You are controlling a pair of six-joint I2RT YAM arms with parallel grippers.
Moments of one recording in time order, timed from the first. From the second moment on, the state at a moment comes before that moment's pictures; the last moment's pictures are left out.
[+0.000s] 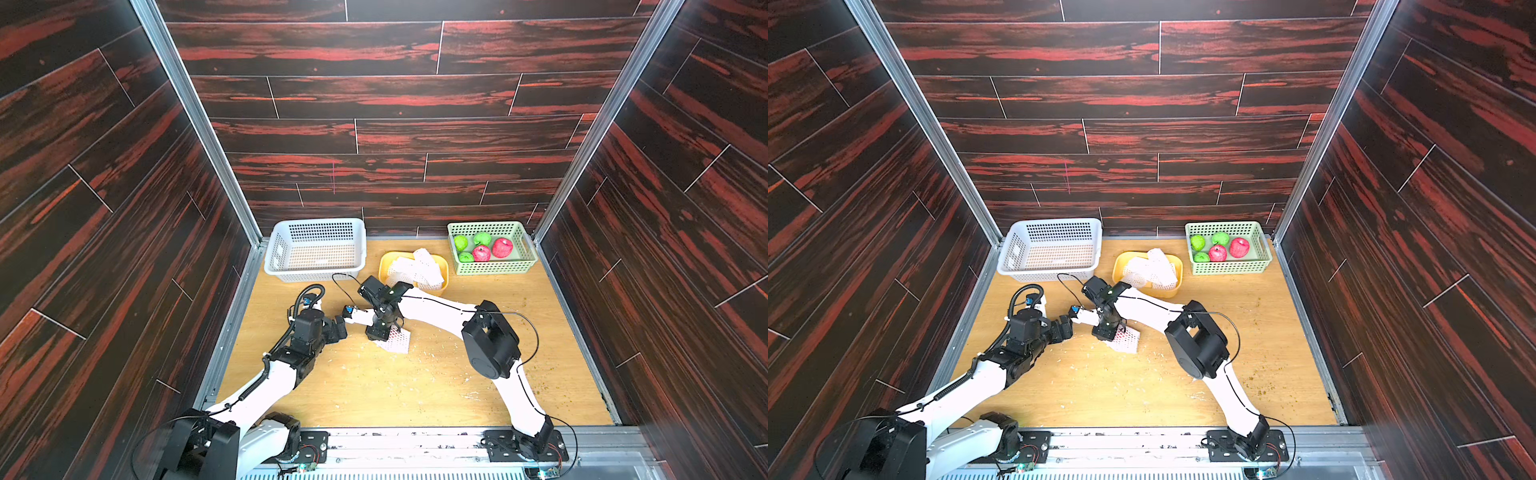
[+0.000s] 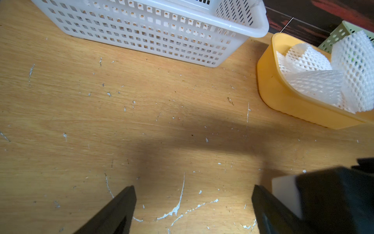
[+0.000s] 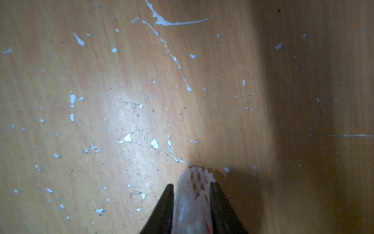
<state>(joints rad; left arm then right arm) -0.31 1.11 0.43 0.06 -0.11 -0.43 0.92 2.21 1.77 -0.81 -0.19 -0.45</state>
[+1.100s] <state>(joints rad) -0.31 1.31 0.61 0.08 -0.03 -0.37 0.59 1.77 0.74 0.87 -0.59 0.11</state>
